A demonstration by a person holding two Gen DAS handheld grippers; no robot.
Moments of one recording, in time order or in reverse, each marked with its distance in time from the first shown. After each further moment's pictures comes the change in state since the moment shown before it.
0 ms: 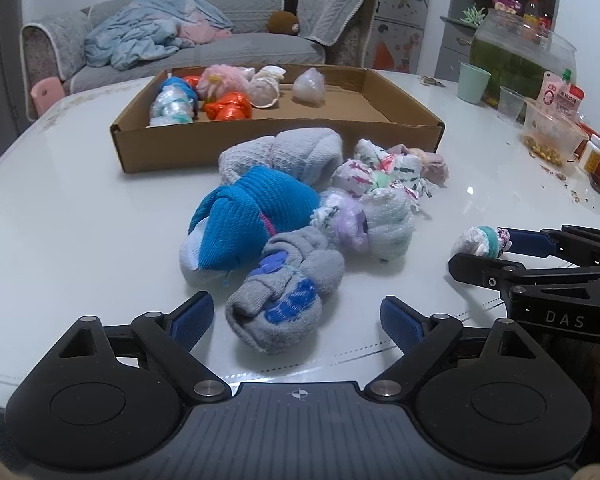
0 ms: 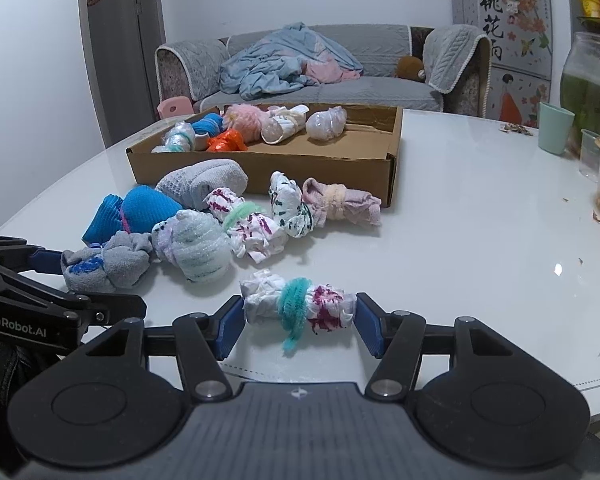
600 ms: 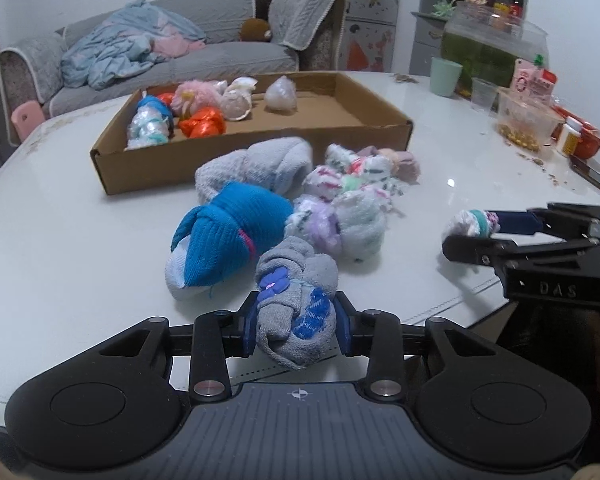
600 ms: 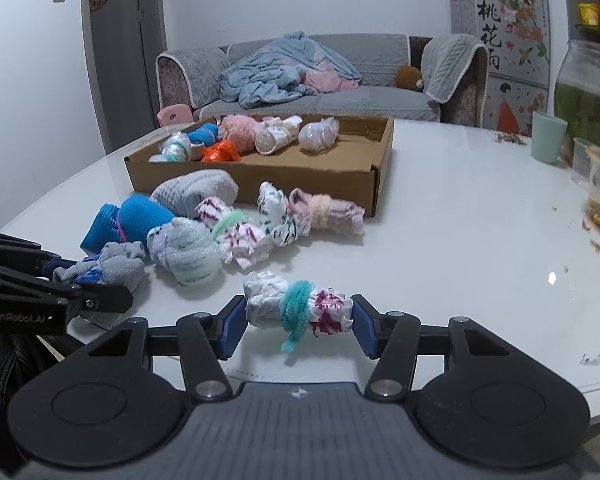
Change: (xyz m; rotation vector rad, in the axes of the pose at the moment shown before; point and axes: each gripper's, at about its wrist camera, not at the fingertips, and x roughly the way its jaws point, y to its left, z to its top) left arm -0.013 -0.010 0.002 0.083 -0.021 -0.043; right arm -0.012 -0.014 0.003 -0.017 -0.030 0.001
